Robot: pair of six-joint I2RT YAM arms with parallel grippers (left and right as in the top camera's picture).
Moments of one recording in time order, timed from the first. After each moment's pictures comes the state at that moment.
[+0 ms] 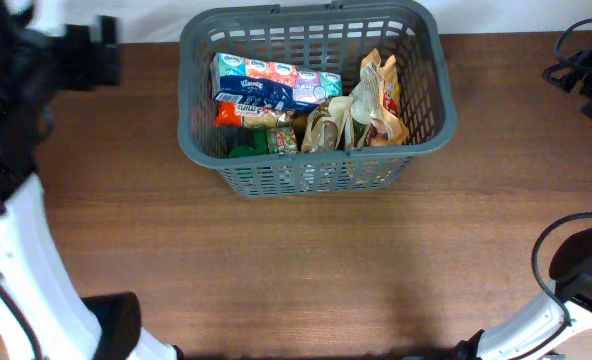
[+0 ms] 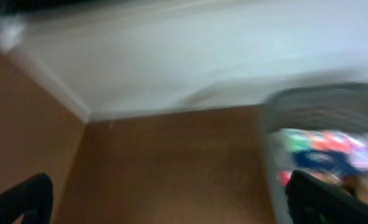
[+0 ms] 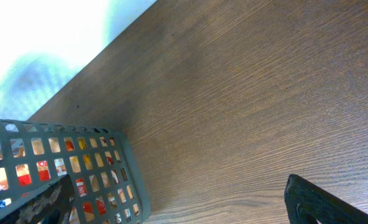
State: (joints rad) left arm 0.09 1.76 2.69 -1.45 -0.09 0.15; right arm -0.57 2.00 2.11 -1.22 -0.53 0.09
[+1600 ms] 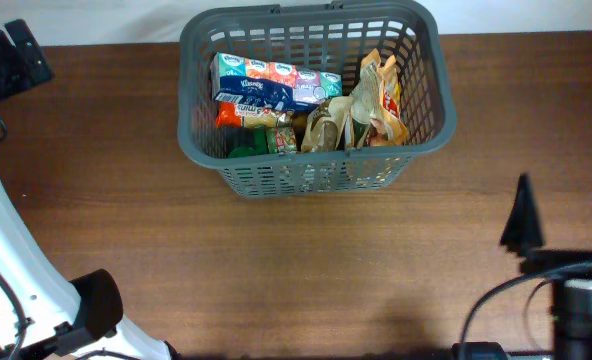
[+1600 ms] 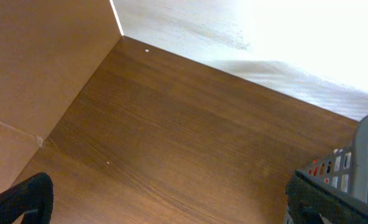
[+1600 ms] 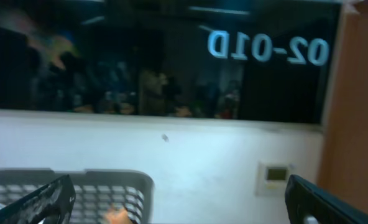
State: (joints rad) left arm 0.34 1.85 2.66 -1.51 -0.06 -0.07; right arm -0.01 0.34 0.88 -0.28 0.05 -0.08
